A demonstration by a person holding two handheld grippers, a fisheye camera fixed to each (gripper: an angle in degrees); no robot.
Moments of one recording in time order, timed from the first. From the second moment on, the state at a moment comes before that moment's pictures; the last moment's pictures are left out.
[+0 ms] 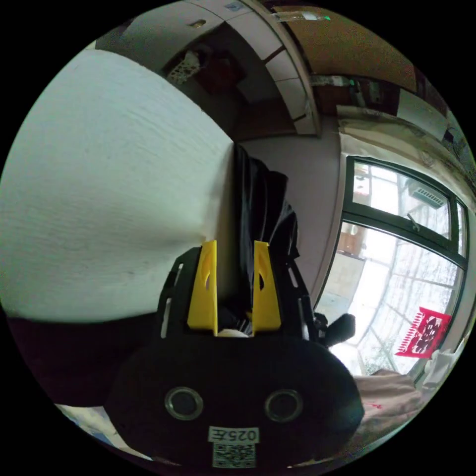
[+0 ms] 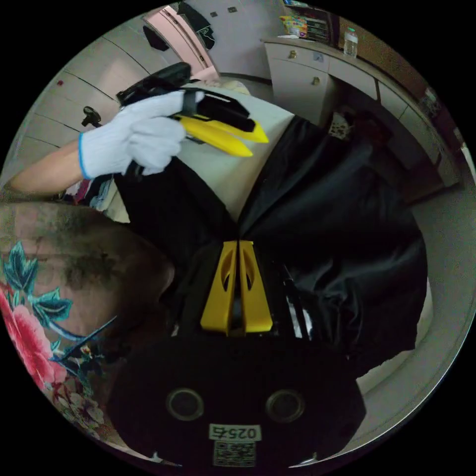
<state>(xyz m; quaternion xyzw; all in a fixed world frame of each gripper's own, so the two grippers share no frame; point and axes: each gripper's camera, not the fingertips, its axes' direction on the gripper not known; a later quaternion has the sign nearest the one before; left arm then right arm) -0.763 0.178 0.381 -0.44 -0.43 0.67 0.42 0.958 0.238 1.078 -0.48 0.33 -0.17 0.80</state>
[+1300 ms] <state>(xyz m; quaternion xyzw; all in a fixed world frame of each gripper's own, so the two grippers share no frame) -0.624 0.237 0.204 -0.16 -0.34 0.83 0.41 0.971 0.230 1.112 -0.55 0.40 -0.09 0.73</state>
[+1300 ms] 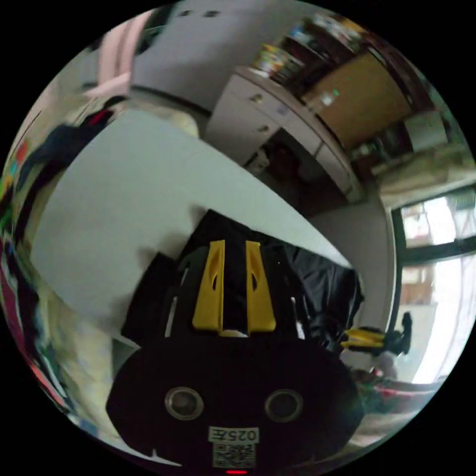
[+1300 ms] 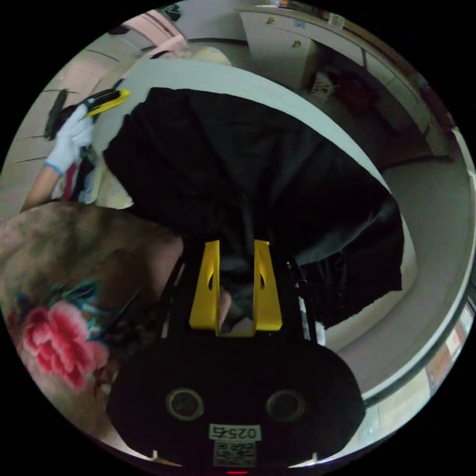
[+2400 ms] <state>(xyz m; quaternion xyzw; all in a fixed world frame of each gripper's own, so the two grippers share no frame) -0.641 0.267 0.280 -0.16 -0.47 0.85 0.17 0.945 0.217 1.144 -0.40 0.33 -0.10 0.85</state>
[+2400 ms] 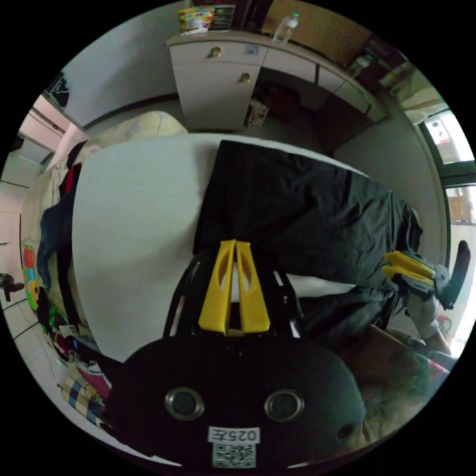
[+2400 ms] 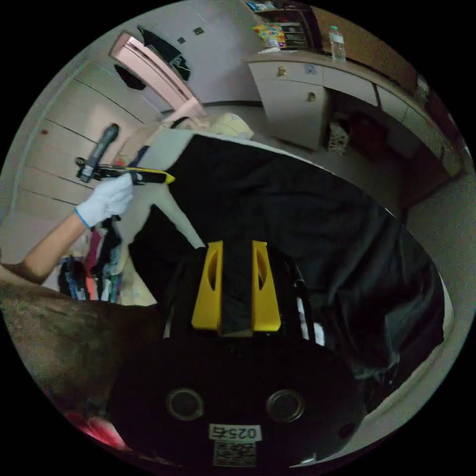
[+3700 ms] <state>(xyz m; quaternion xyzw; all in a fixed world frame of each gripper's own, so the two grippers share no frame) -0.611 -0.045 0.002 -0.21 -0.12 0.53 0.81 0.969 0.334 0.451 0.14 0.22 0.47 0.84</state>
